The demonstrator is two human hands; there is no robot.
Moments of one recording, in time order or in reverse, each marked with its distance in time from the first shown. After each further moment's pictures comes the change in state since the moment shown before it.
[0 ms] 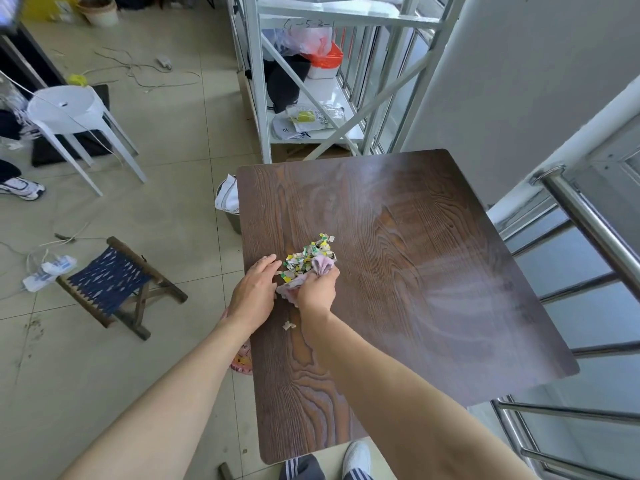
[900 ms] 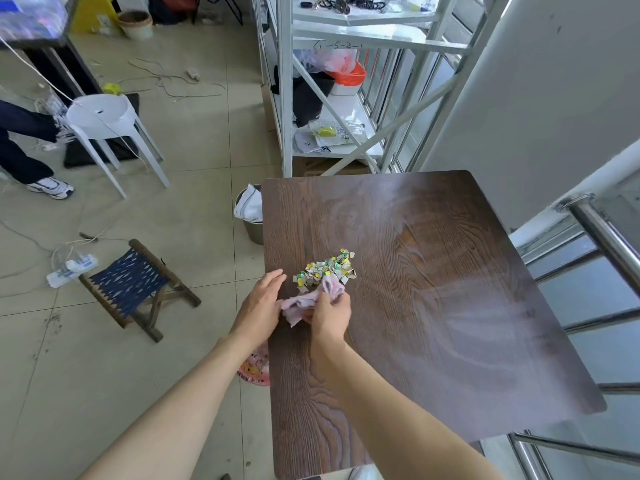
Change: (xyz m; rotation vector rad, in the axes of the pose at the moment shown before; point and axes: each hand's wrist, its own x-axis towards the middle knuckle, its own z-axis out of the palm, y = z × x) left_hand -0.012 -0.016 -0.019 -0.131 -0.013 -0.027; right_hand 0.009 0.035 0.016 0.055 0.034 -0.068
